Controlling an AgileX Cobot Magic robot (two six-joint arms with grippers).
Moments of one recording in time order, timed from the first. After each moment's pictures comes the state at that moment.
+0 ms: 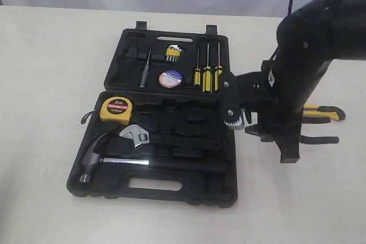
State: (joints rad) left arm -0.10 0.00 0.01 0.02 0.27 -0.18; right arm 0.42 1.66 -0.99 -0.15 0.86 -0.96
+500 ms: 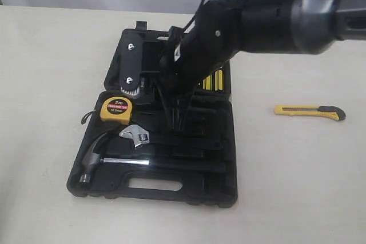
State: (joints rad) left arm -0.10 0.00 0.01 0.02 0.27 -0.18; right arm 0.63 1.86 -1.25 0.11 0.48 -1.02
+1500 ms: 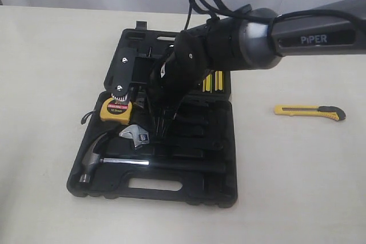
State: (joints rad) left arm -0.10 0.00 0.01 0.02 0.27 -0.18; right arm 0.63 2.03 -1.31 0.14 0.41 -0.92
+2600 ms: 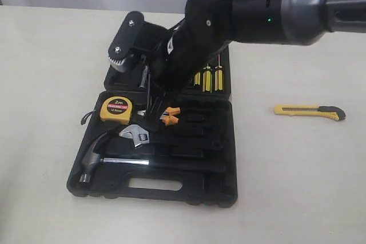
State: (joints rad) left arm -0.10 0.00 0.01 0.02 0.27 -0.18; right arm 0.63 1.86 -1.31 0.09 0.57 -0.61
